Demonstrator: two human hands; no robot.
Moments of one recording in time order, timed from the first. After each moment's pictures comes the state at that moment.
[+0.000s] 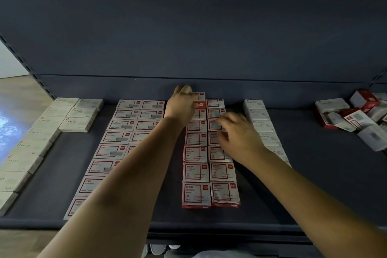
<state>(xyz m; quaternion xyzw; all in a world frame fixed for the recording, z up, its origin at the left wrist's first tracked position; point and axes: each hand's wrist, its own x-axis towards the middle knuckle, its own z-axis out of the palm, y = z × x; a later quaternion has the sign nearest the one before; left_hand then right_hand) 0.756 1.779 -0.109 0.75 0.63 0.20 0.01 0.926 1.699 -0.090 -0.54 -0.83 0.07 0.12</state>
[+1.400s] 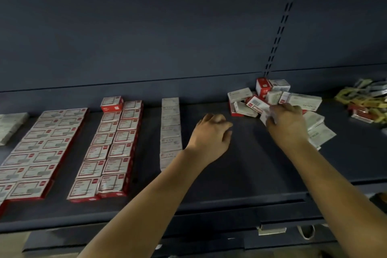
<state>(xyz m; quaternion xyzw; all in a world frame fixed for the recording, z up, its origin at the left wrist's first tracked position) 1.052 1.679 -0.091 0.84 0.49 0.21 0.10 1.258 1.701 -0.099 -0.74 -0.65 -0.05 0.17</state>
